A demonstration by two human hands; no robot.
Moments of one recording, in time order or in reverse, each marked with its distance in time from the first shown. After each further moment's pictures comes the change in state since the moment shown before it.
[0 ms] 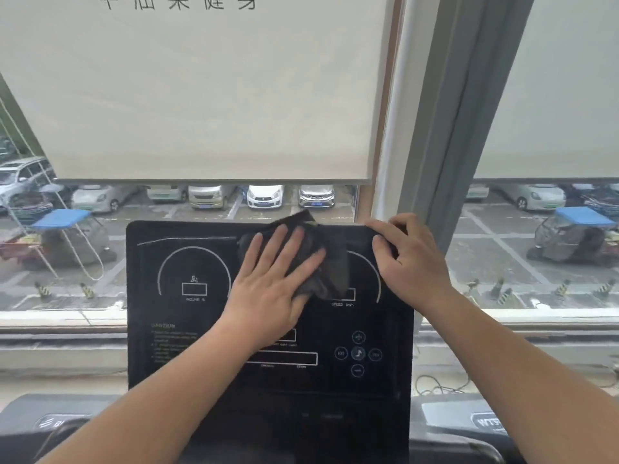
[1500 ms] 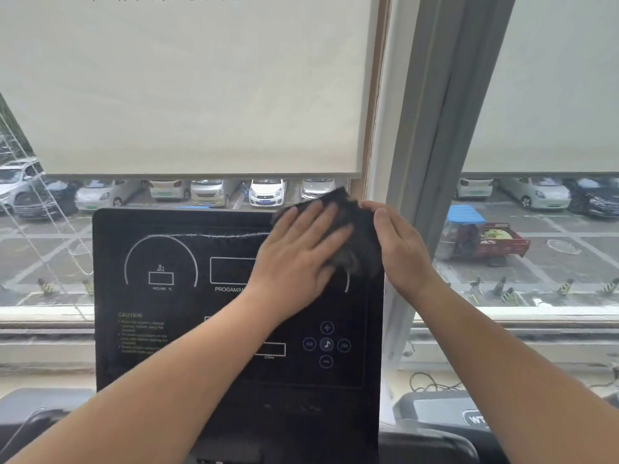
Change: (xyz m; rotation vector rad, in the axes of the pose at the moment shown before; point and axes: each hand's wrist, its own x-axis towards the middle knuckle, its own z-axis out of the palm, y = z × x) left_hand 0.064 0.071 -0.005 -0.021 0.143 0.096; right_hand -0.001 0.028 -0.013 0.658 -0.016 0.135
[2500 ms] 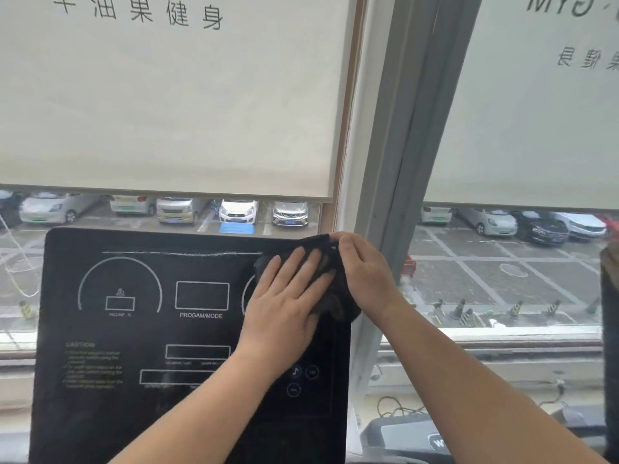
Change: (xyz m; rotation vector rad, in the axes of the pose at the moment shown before) left_hand -0.017 0.047 0.011 -0.153 -0.007 -0.098; right_hand 0.004 -0.013 -0.003 -0.113 -0.022 0.066
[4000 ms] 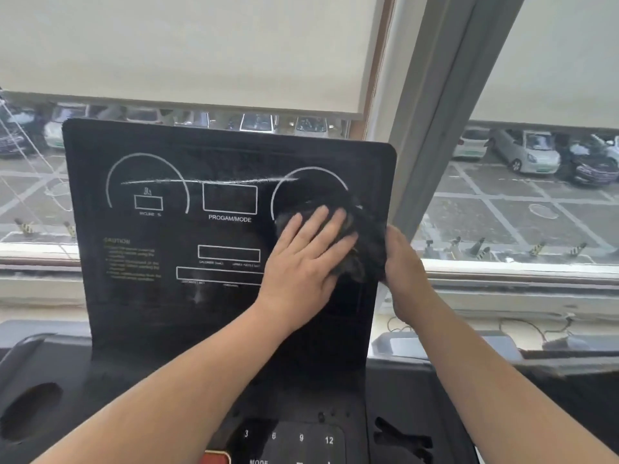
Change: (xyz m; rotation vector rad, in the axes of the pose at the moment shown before) left_hand -0.076 0.010 0.018 -0.063 0.009 0.037; right_hand -0.083 0.080 0.022 0.259 -0.047 0.483
